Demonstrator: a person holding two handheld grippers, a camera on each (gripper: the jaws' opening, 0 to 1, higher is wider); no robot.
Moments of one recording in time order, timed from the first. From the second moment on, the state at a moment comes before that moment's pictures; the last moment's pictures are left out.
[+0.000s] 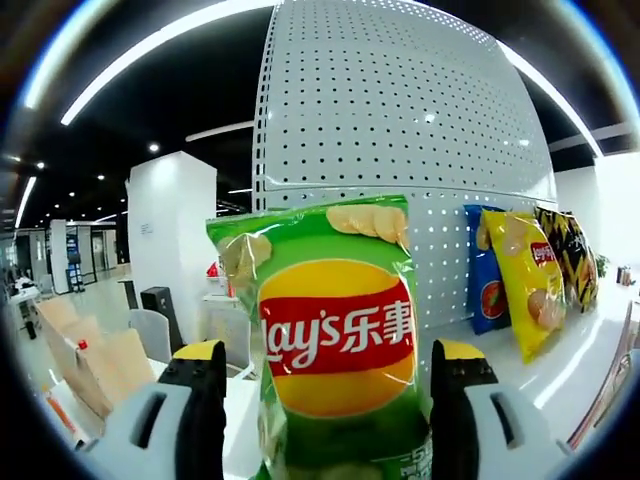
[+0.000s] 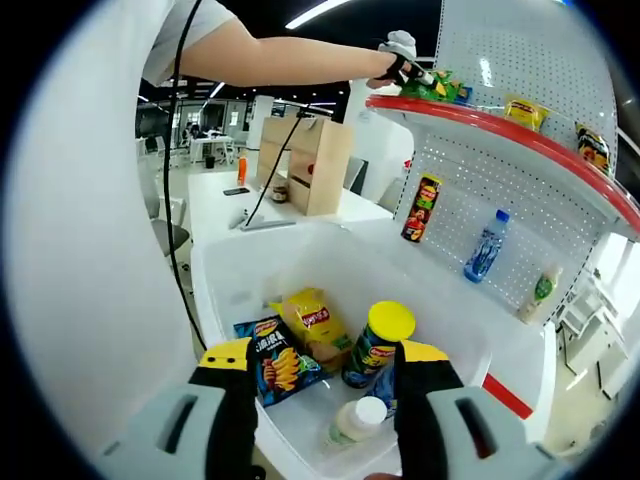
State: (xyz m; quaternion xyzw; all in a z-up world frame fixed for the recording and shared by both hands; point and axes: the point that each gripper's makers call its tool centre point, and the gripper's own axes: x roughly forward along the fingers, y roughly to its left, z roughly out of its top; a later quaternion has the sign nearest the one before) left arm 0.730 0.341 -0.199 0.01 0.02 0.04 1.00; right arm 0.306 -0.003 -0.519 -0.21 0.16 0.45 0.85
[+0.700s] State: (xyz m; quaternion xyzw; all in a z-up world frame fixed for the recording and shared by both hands) left arm 0.718 0.343 -0.204 -0.01 0.02 0.04 1.00; right arm 0.303 -0.001 -0.524 -0.22 0.16 0.46 0.84
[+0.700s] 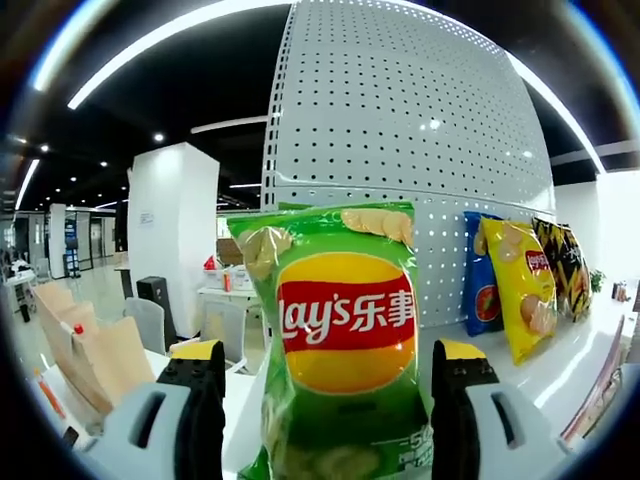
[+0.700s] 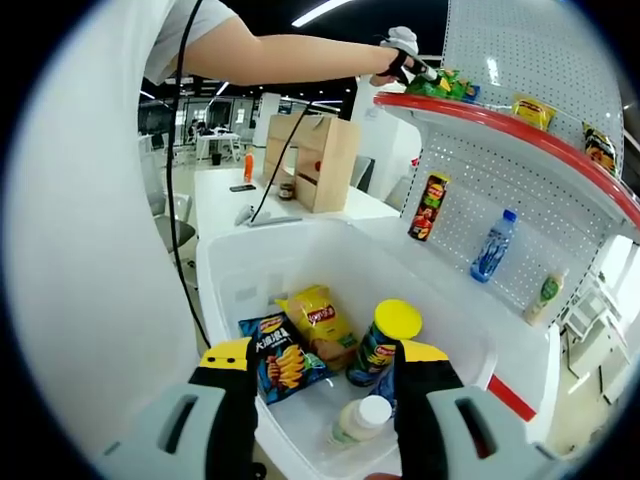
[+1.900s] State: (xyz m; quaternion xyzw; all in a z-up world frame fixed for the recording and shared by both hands) left arm 0.677 0.349 -0.201 -0.01 0.03 0.05 1.00; right arm 0.281 0.000 -0.524 -0.21 0.15 0.48 0.84
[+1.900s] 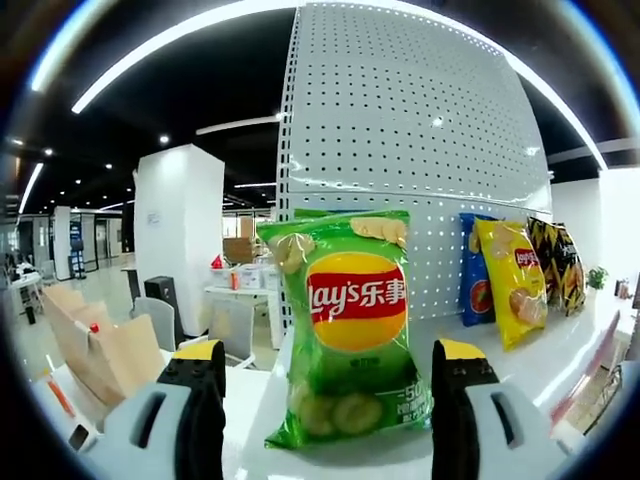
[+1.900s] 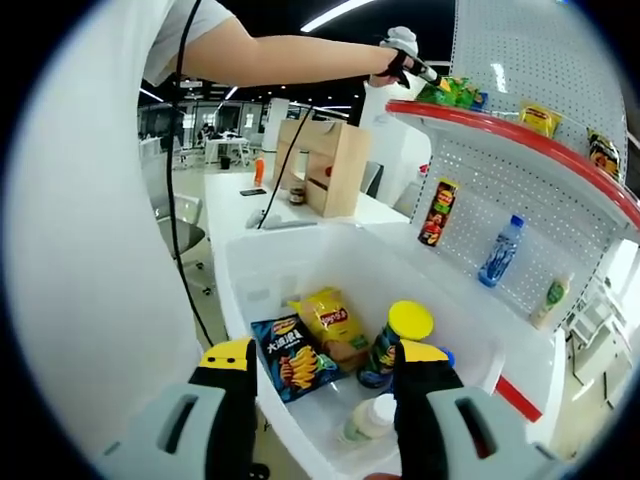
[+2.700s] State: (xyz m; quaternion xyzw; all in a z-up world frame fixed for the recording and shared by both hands) left arm 0.614 0.346 -0.207 0.00 0.04 0.02 1.00; right arm 0.243 -0.002 -0.521 -0.21 0.14 0.50 0.83
